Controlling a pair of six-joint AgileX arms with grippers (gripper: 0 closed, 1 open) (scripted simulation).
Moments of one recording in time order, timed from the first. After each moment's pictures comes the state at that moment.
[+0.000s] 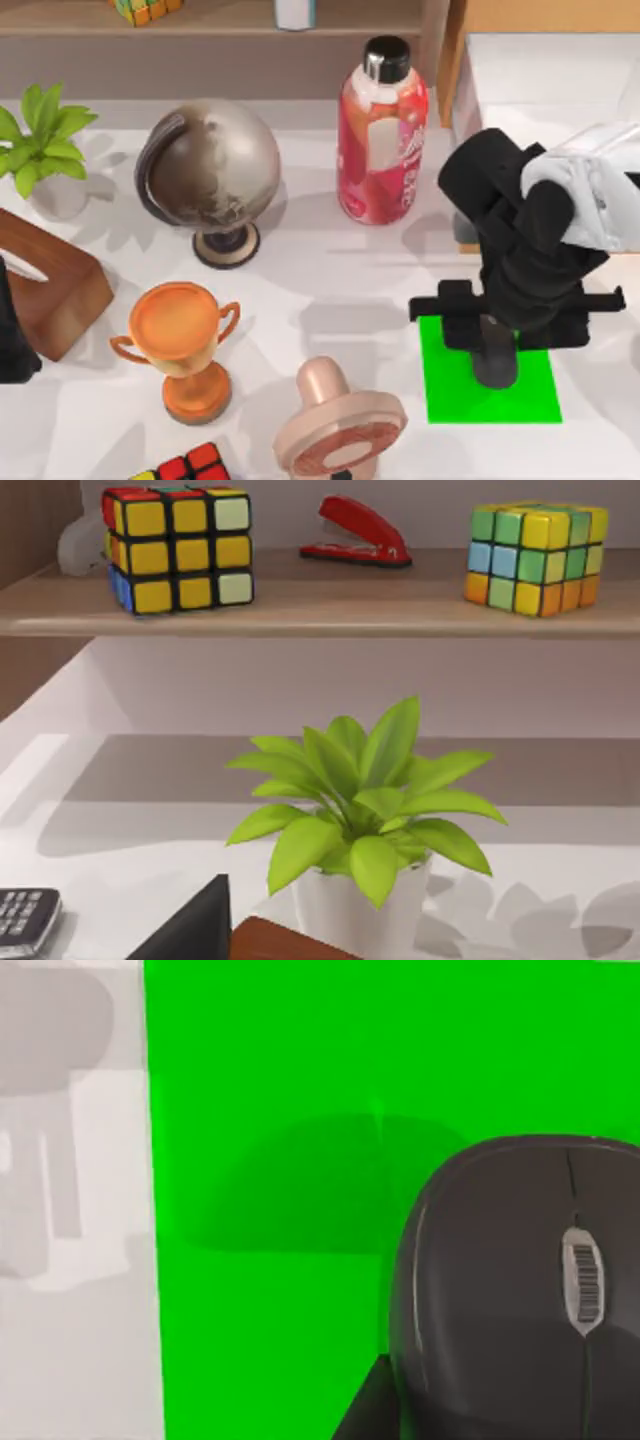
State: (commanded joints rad) left arm 0.00 0.00 0.00 0.00 0.00 0.00; right arm 0.58 1.81 1.09 -0.77 0.06 0.57
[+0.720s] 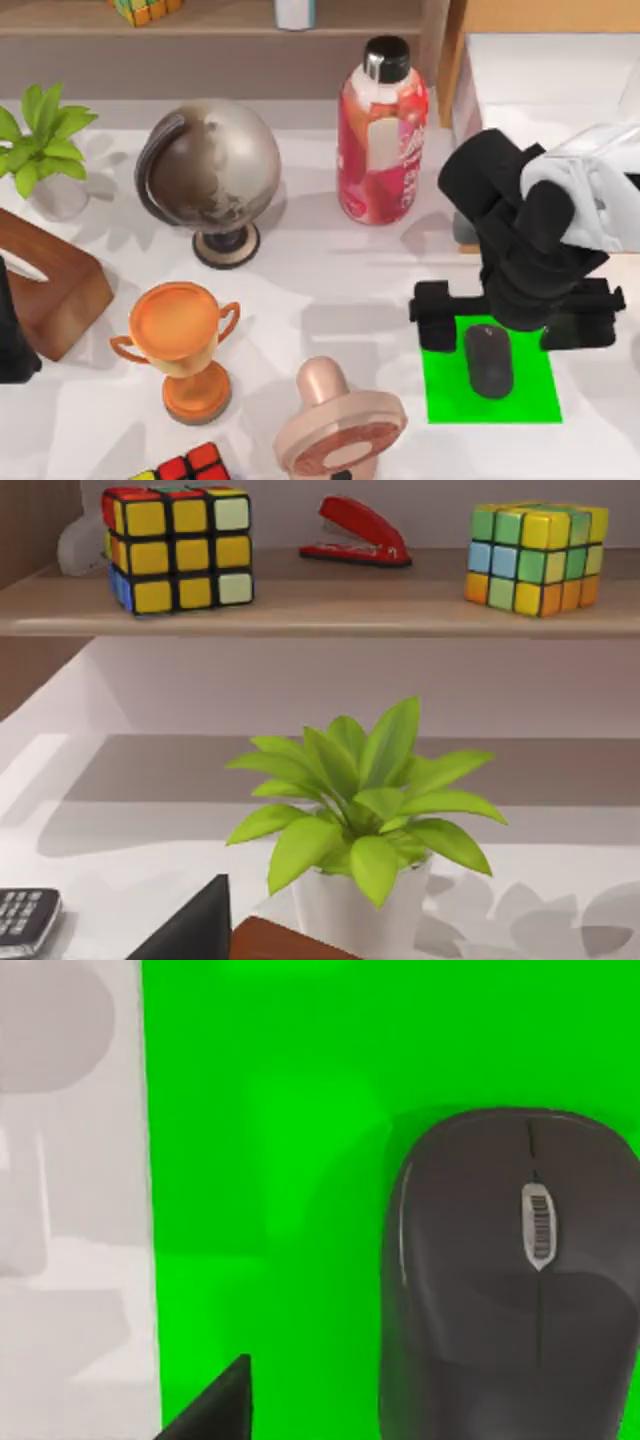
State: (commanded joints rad) left arm 0.00 0.00 0.00 0.00 0.00 0.00; right arm 0.58 1.81 1.09 -0.77 0.06 0.57
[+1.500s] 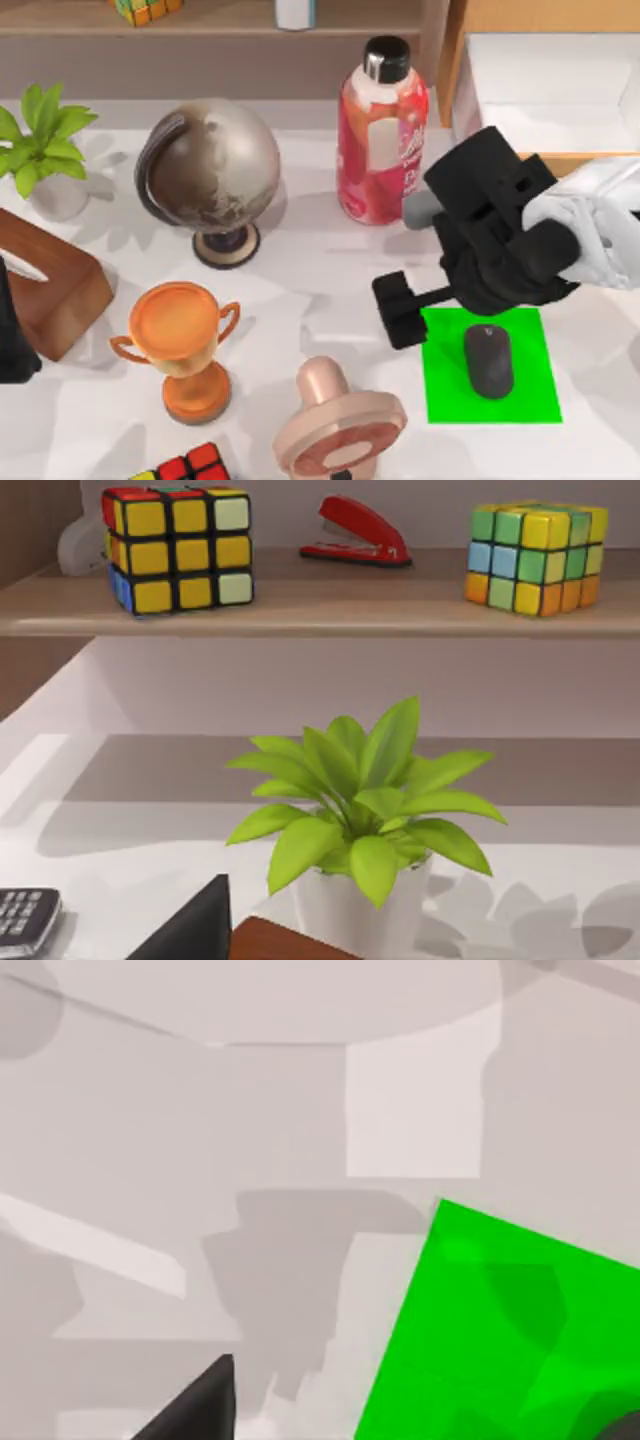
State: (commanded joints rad) left arm 0.00 0.00 0.00 0.00 0.00 0.00; right arm 0.64 1.75 1.00 -0.43 0.08 0.30
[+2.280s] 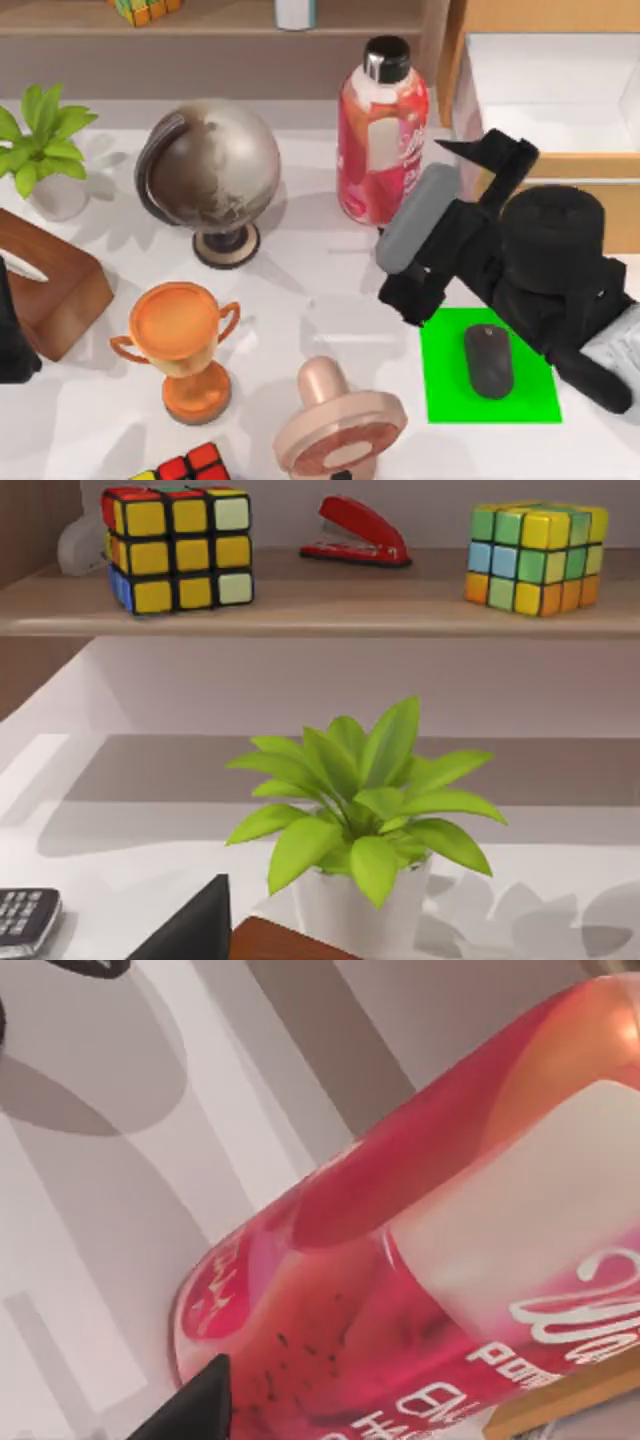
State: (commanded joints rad) left arm 0.00 0.00 0.00 0.00 0.00 0.00; right arm 0.65 1.73 0.59 0.85 0.20 -0.75
